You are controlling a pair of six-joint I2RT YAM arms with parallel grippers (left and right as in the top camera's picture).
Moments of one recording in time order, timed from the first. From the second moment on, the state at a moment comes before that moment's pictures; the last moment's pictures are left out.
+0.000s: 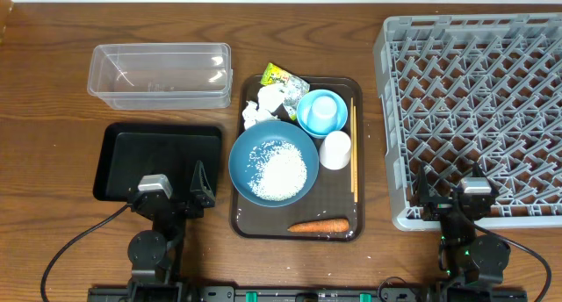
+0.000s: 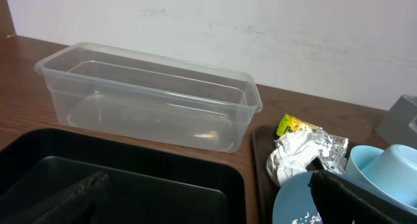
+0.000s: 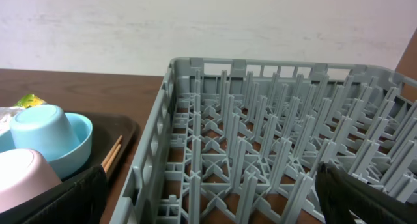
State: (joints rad) left arm -0.04 0.01 0.02 -0.11 -0.04 -0.23; right arm -0.10 0.01 0.01 -0.06 -0.11 -0.03
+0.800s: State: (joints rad) left arm -0.04 0.01 0.02 -0.11 -0.04 -0.23; right arm -0.10 0.01 0.01 -0.06 -0.11 -0.03
